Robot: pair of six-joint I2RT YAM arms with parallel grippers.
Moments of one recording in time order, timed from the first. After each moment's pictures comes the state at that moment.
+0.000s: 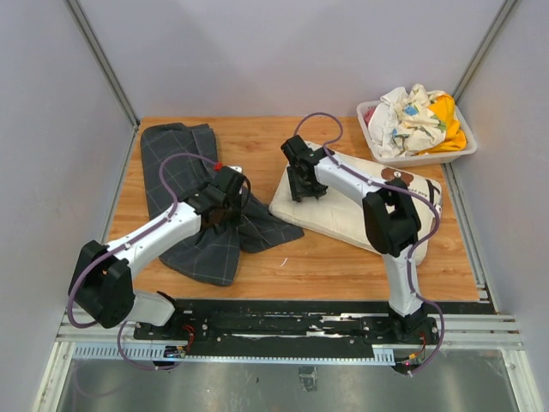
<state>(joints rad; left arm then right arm) -0.58 1.37 0.98 -0.59 -0.21 -0.46 0.61 2.12 1.71 -0.80 0.23 0.38</state>
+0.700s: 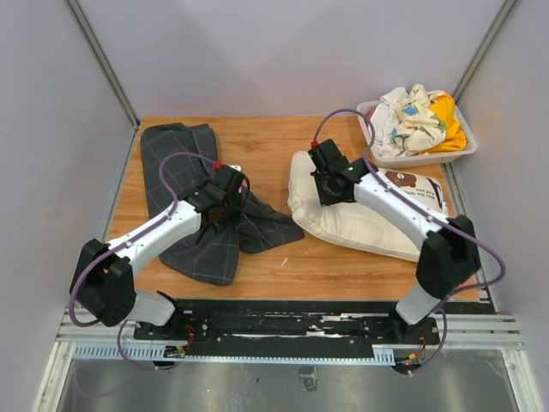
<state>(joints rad) -0.57 1.38 0.98 -0.59 -0.20 -0.46 0.61 1.70 1.39 -0.75 0.26 0.30</state>
